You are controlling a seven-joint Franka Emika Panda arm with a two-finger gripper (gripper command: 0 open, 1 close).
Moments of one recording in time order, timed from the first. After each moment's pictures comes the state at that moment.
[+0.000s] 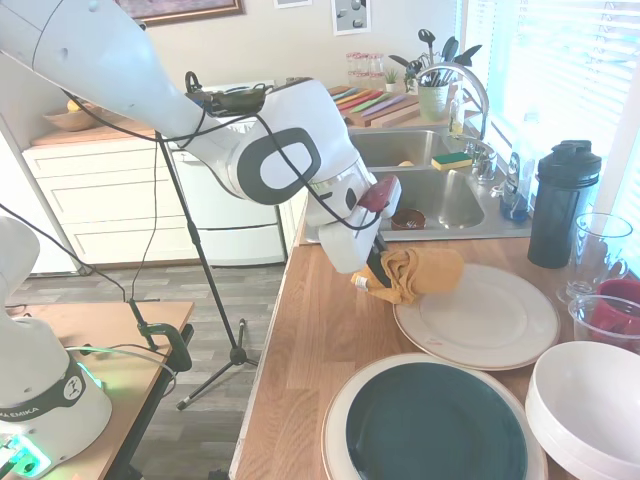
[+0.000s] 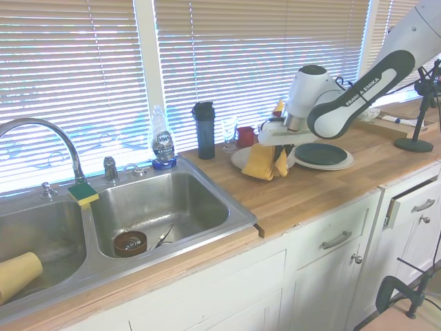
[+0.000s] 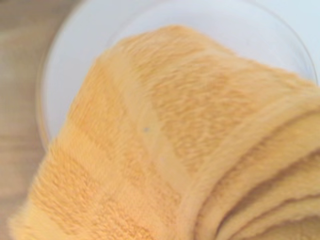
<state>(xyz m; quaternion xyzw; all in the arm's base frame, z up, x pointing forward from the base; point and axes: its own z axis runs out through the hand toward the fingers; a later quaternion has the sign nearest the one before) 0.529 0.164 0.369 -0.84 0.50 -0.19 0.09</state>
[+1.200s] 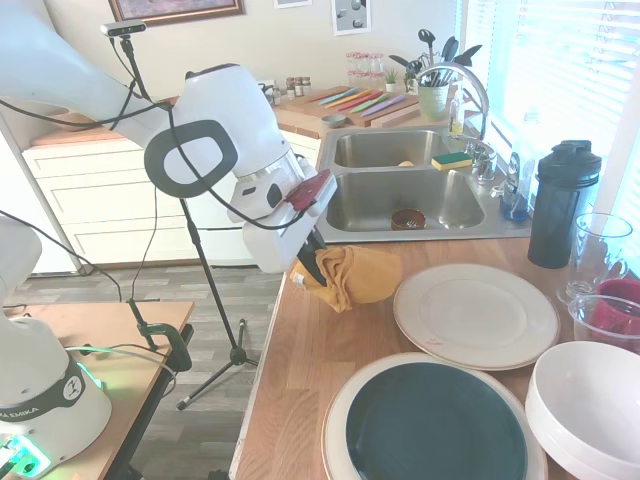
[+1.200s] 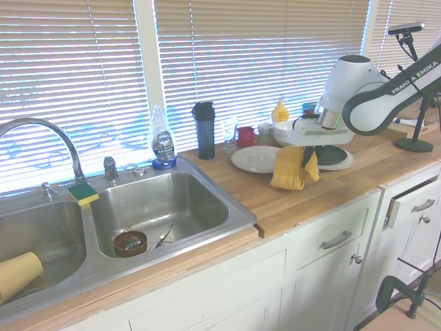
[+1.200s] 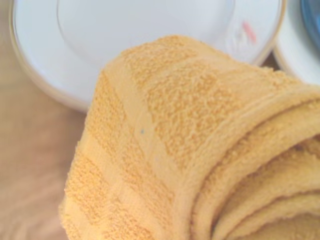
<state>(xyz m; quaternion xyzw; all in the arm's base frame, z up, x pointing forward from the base) 0.414 0.133 0.375 -0.85 0.50 -0.15 0.08</state>
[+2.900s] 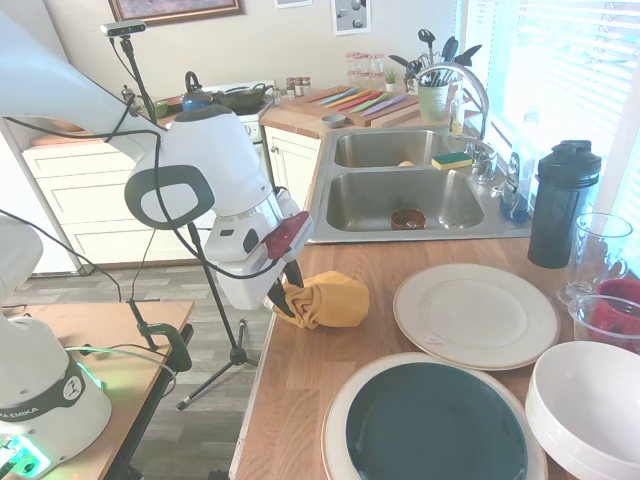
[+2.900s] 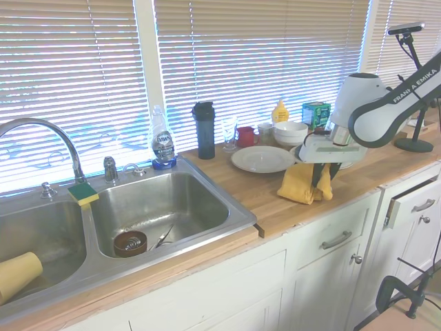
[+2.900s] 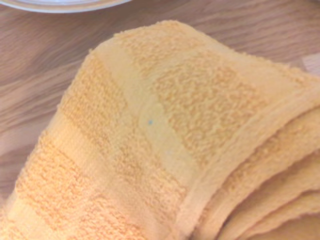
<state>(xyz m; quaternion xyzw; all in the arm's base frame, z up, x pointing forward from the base) 0.391 0.113 0.335 -0.85 0.52 -0.09 0.07</state>
